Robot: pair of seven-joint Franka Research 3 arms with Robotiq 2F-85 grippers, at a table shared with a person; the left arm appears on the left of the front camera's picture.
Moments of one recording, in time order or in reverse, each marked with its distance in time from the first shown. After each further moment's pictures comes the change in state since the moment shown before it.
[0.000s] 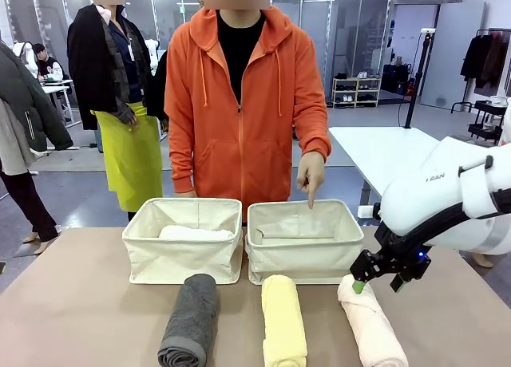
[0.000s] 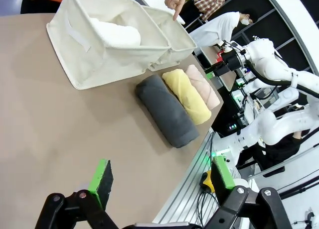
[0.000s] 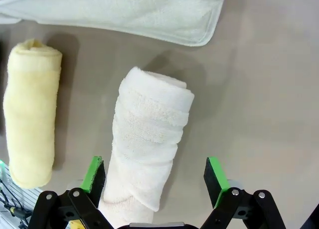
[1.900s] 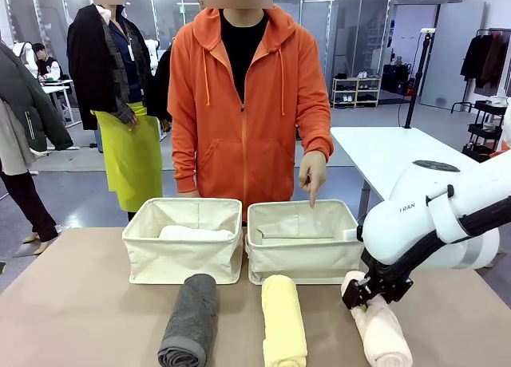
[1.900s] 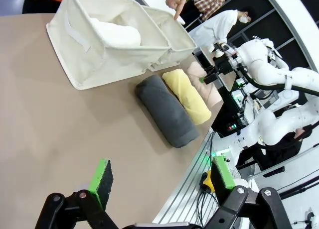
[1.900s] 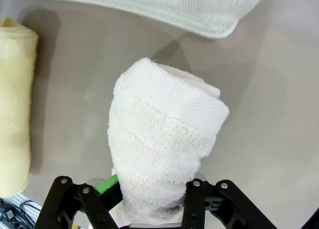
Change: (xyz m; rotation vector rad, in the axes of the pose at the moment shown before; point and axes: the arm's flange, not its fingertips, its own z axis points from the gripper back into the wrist) left arm 0.000 0.000 0.000 0.000 0.000 0.000; right arm 0.004 0.009 -0.030 -0.067 0.056 0.084
